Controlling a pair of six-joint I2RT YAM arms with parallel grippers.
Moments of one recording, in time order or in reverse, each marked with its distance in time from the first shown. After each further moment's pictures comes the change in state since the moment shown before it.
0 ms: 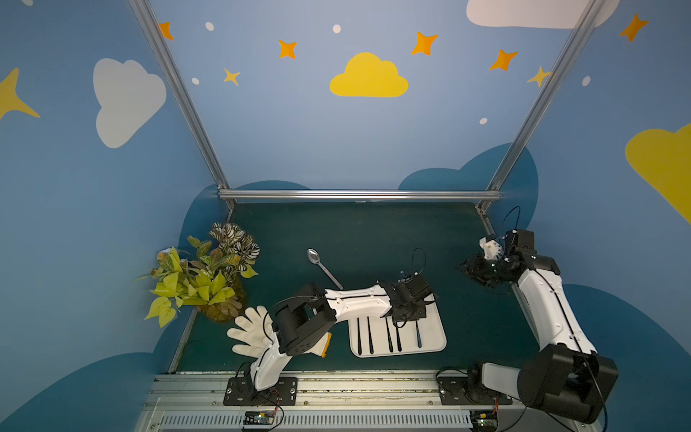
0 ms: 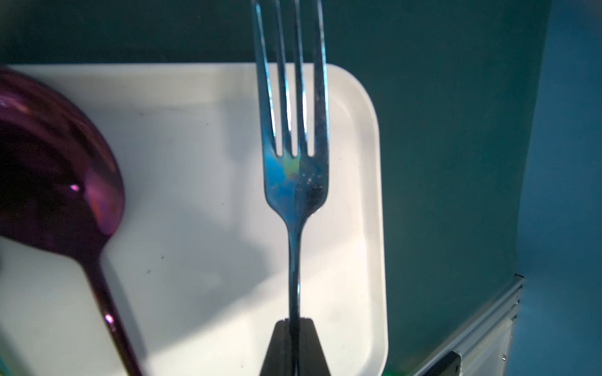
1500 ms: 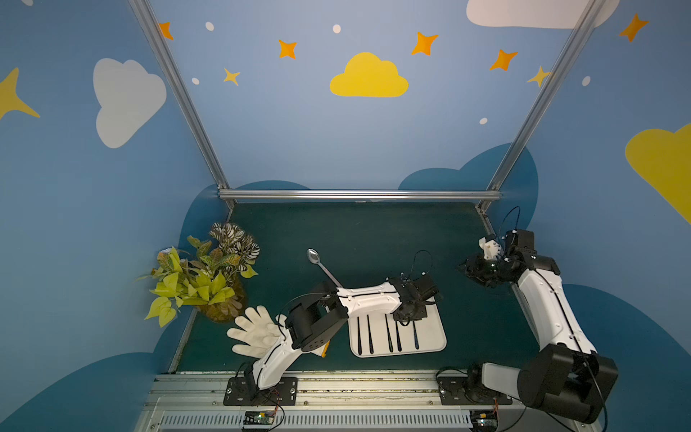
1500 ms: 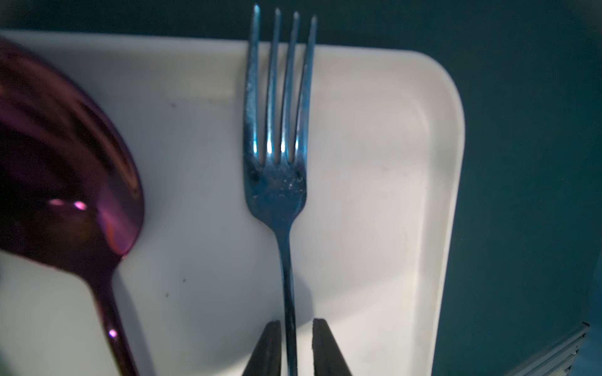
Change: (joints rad) left arm 0.000 0.123 0.159 -0.163 -0.019 -0.049; right arm 0.000 0.000 -0.001 0.000 -0.011 -0.003
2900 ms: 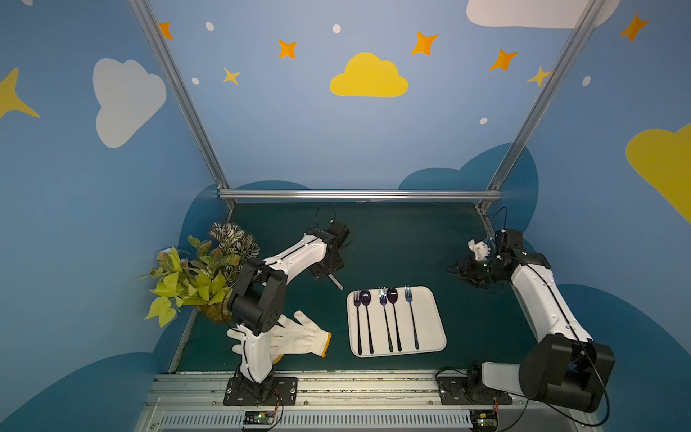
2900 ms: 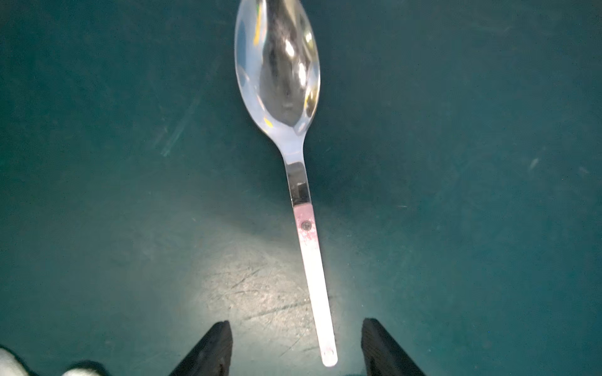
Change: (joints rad) left arm 0.616 -0.256 -0.194 -0.316 -0.152 0.127; right arm 0.064 0.056 0.003 -0.029 -0.031 -0.019
